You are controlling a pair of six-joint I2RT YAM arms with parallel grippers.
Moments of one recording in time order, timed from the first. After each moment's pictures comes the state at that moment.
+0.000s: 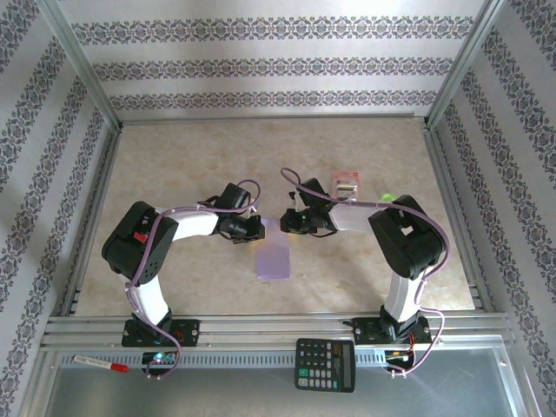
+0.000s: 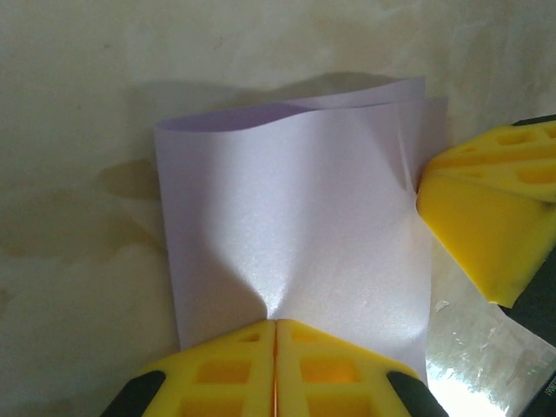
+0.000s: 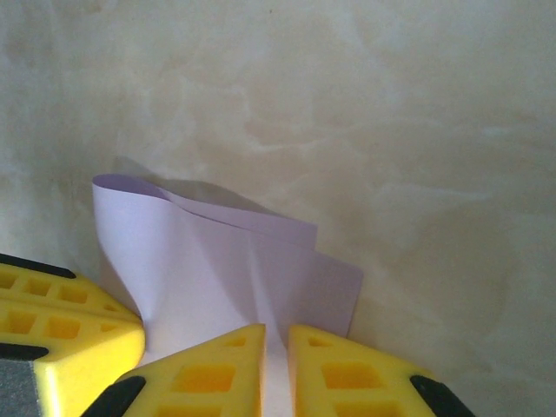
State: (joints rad) left arm -0.49 1.79 0.89 -0.18 0.47 -0.63; right arm 0.56 1.83 0.94 -0.13 -0.39 0.59
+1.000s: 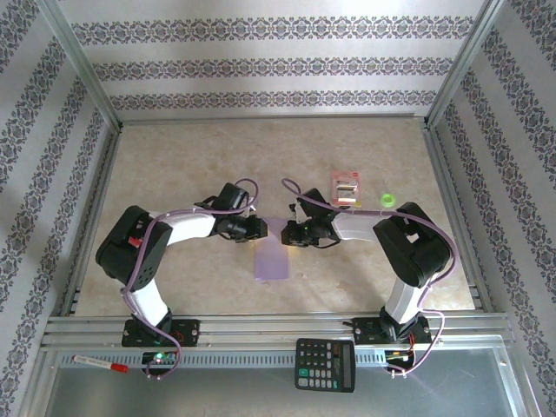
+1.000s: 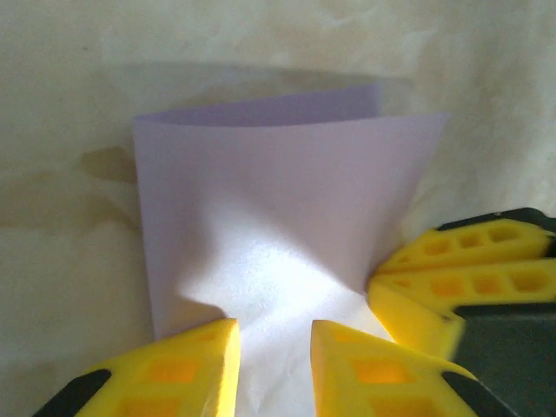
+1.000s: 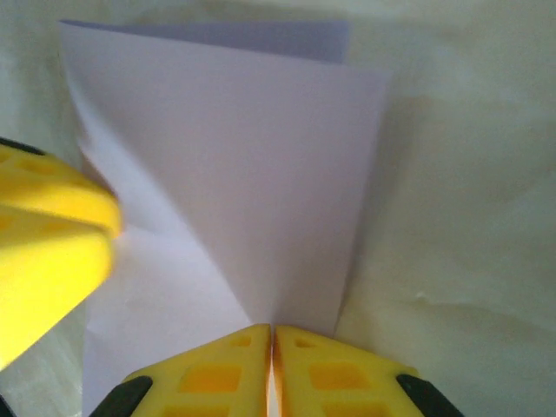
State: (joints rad) left arm -0.50 1.72 0.87 -0.18 0.47 -0.66; right arm 0.60 1.76 0.84 -0.13 -0.45 0.63
